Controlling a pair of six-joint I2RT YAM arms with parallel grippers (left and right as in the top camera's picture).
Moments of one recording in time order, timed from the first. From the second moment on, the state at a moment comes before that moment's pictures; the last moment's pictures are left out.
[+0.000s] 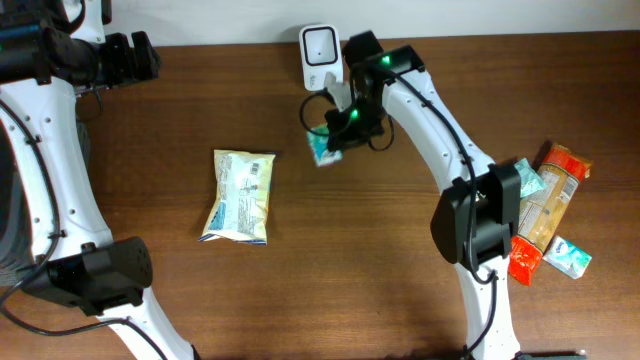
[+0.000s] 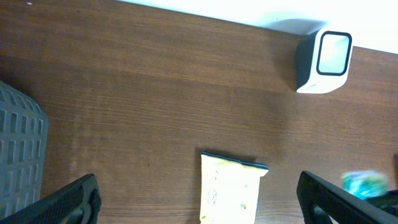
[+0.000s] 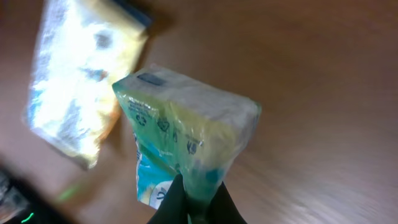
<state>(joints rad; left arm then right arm) 0.21 2.06 2.48 -1.40 0.23 0.00 0.38 2.32 2.26 -1.33 -0.36 0.01</state>
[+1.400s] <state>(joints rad) 0.21 2.06 2.48 -1.40 0.23 0.00 0.48 2.35 2.43 -1.35 -0.09 -0.11</state>
